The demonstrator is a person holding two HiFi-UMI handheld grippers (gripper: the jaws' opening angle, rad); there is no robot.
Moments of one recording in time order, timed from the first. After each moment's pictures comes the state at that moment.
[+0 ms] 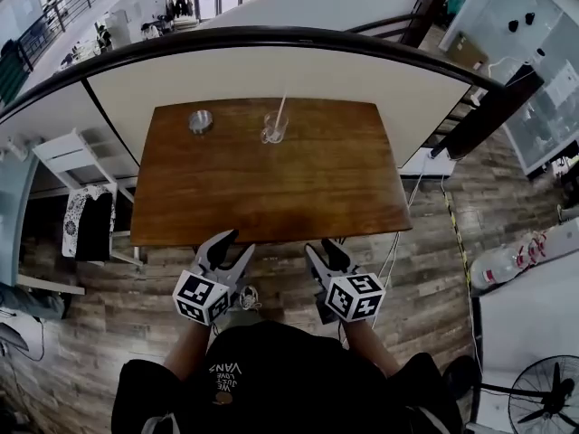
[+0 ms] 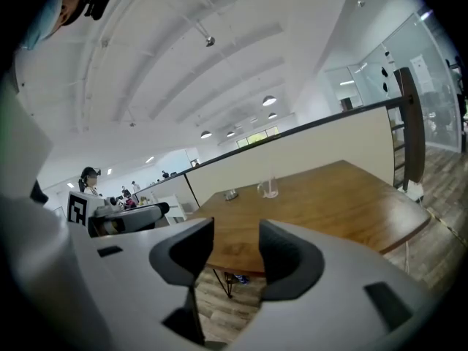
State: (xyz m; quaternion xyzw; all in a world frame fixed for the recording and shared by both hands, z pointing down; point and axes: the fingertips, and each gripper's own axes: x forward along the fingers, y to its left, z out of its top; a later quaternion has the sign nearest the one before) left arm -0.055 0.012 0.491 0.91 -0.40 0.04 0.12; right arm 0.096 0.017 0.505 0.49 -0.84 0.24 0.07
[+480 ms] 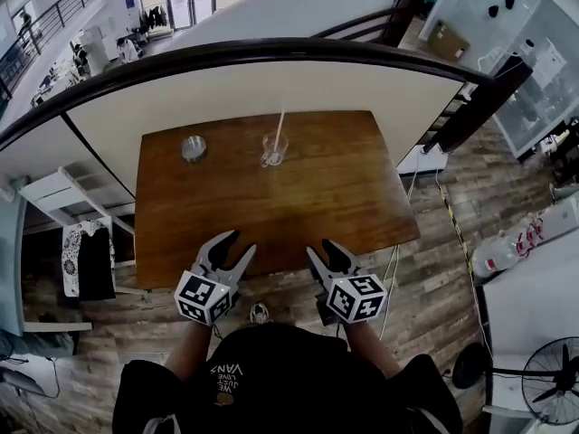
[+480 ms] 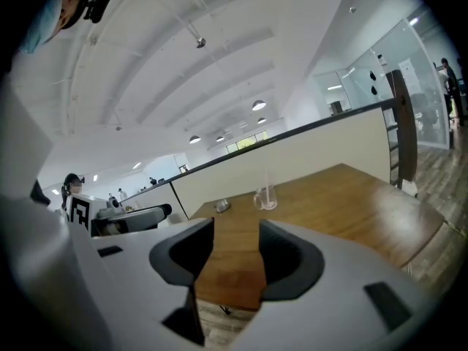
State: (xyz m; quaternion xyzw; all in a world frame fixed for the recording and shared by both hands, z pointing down) left arm -0.087 -0.083 0.486 0.93 -0.35 0.04 0.11; right arm 0.059 -0.060 0.498 0.53 -0.81 0.24 0.05
